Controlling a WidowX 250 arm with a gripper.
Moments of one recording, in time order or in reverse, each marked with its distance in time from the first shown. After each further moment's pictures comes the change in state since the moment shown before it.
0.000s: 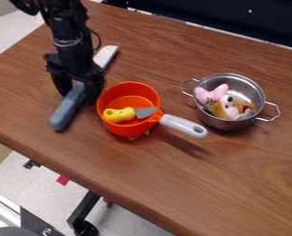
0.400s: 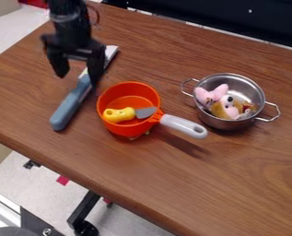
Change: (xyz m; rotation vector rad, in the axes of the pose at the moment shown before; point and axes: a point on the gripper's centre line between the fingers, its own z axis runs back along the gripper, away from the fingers) arm 0.017 0.000 0.028 -0.014 -0.002 0.084
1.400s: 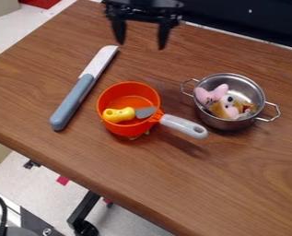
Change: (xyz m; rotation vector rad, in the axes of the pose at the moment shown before) arm 0.037 -0.097 0.054 0.040 -0.060 0.134
